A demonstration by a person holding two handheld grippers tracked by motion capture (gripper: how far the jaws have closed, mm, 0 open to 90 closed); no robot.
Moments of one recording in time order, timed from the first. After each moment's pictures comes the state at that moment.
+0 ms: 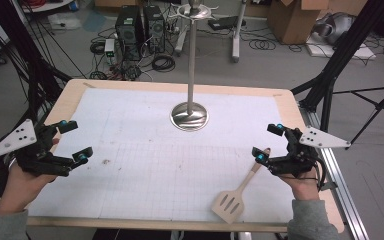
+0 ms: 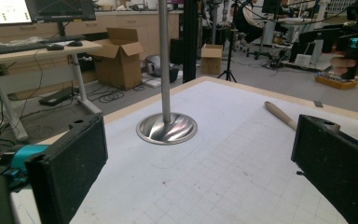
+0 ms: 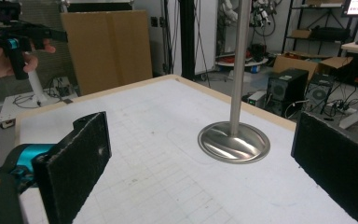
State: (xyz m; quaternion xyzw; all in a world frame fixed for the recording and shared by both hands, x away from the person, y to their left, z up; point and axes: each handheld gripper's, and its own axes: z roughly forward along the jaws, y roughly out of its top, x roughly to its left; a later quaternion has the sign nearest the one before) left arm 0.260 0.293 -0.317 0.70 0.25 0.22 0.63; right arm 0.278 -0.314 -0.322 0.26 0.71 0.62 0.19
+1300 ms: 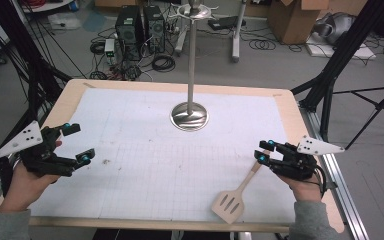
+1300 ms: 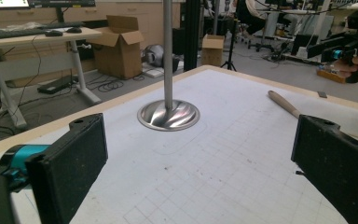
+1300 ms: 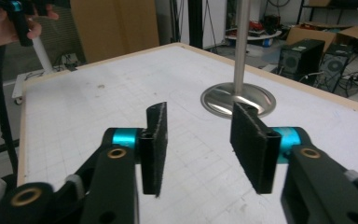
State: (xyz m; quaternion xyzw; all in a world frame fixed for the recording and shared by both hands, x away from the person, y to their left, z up) left arm 0.267 0.295 -0.332 0.71 0.26 0.21 0.62; right arm 0.281 -0.335 -0.361 0.26 0.74 0.59 0.16
